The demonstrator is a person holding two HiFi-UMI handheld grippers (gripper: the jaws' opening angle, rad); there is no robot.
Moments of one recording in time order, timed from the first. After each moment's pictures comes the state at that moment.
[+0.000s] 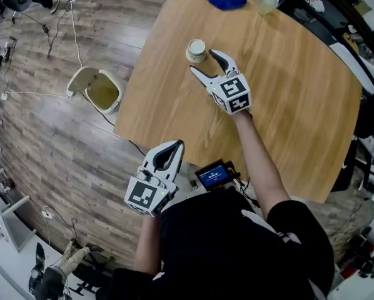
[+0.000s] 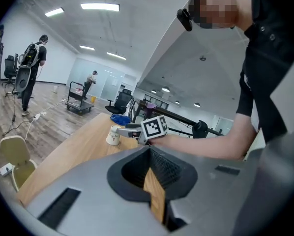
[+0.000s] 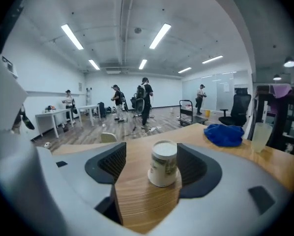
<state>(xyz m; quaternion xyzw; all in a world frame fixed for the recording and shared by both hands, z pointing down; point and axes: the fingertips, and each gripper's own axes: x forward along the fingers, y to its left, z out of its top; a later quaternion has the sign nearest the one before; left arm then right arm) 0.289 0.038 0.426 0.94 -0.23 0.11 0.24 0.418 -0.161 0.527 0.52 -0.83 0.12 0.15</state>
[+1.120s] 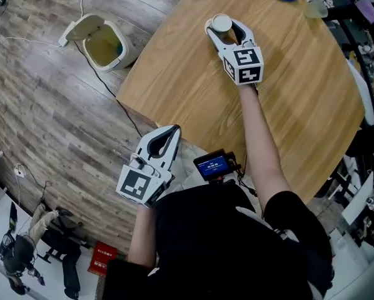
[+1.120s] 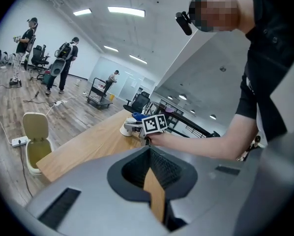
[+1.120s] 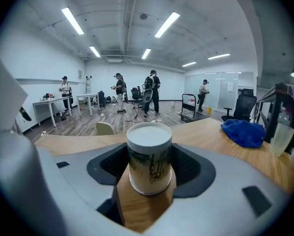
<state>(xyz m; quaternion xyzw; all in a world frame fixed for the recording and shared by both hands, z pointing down) 0.222 0.016 0.456 0.90 -0.31 0.08 0.31 0.378 -0.235 0.567 0.53 -0.81 0.11 0.22</state>
